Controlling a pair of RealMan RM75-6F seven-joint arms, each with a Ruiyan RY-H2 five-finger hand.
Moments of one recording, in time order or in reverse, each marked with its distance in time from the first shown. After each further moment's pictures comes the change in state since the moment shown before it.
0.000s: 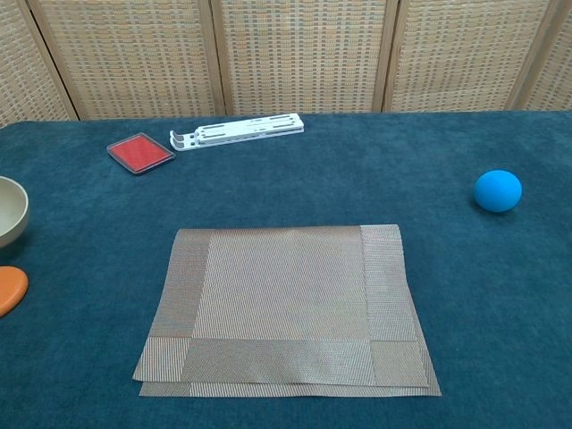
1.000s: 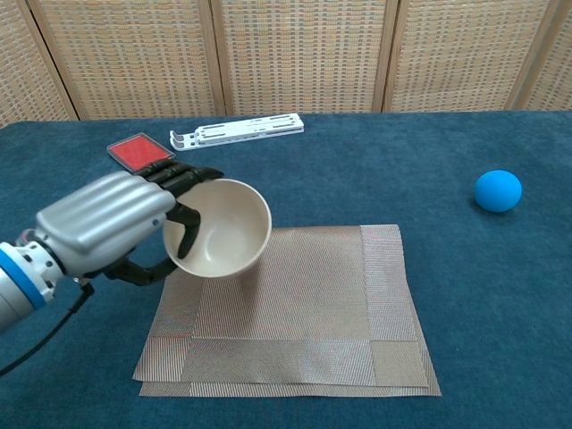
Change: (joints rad) left arm -0.160 -0.164 0.009 -0.451 0.247 0.069 0.409; right arm 0.002 0.007 0.008 0.017 0.007 -0.001 0.040
